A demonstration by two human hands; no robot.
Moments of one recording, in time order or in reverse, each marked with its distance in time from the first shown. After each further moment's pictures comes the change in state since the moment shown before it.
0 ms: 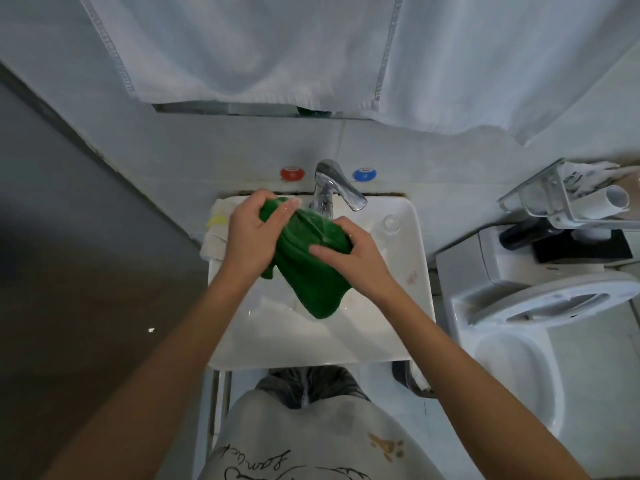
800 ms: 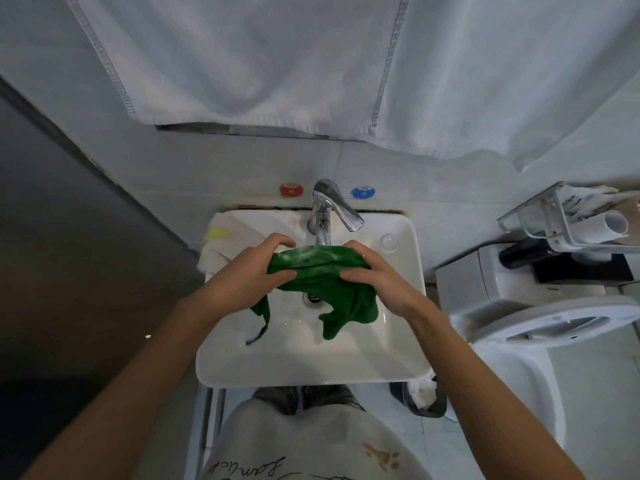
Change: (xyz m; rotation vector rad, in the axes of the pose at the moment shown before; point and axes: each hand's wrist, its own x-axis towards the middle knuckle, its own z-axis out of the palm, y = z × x) left_hand 0.001 -0.017 -0.021 0.500 -0.606 -0.130; right_hand 0.010 0.027 -0.046 0.200 -0.303 0.085
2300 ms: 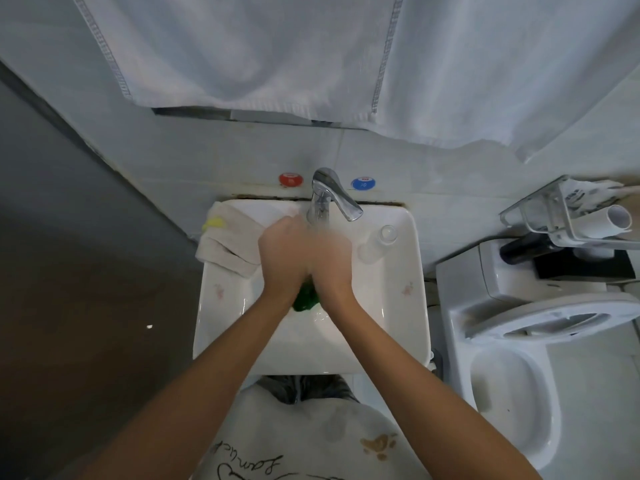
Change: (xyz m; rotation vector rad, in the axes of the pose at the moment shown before) left_hand 0.031 0.042 0.066 -0.650 0.795 -0.022; right_hand 0.033 -0.015 0.087 0.153 0.647 -0.087
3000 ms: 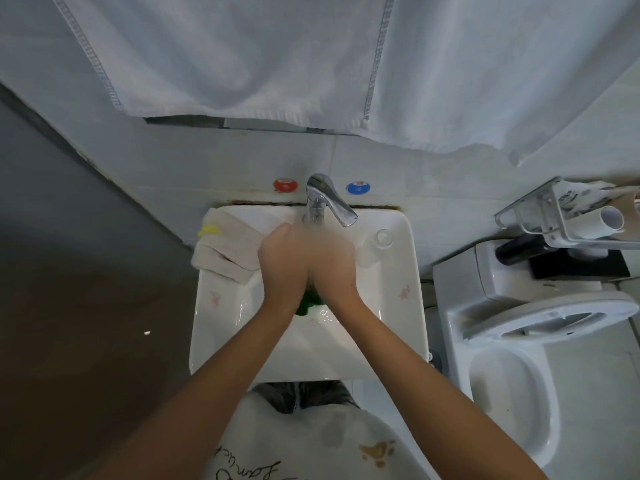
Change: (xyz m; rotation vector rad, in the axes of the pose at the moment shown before) left_hand -0.007 0.010 0.005 -0.078 -0.005 -0.015; right_hand 0.004 0.000 -0.012 -0.055 -0.066 -0.187
